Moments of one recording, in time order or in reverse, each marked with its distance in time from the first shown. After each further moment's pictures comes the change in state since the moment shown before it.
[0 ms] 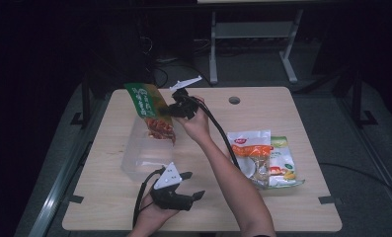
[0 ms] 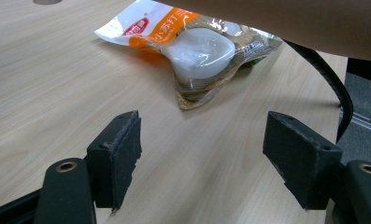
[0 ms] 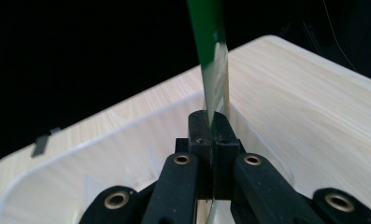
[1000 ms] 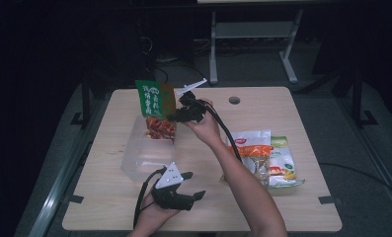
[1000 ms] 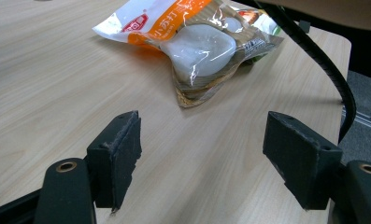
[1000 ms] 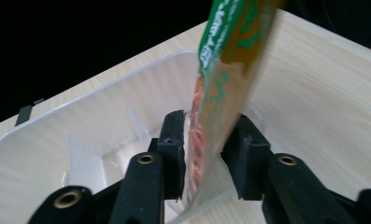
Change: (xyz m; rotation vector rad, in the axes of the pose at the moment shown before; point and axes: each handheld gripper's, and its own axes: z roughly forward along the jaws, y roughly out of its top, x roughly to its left) left arm 0.000 -0.001 0.003 0.014 -0.002 0.003; right arm -0.009 -0.014 -0.016 0.107 -0.050 0.002
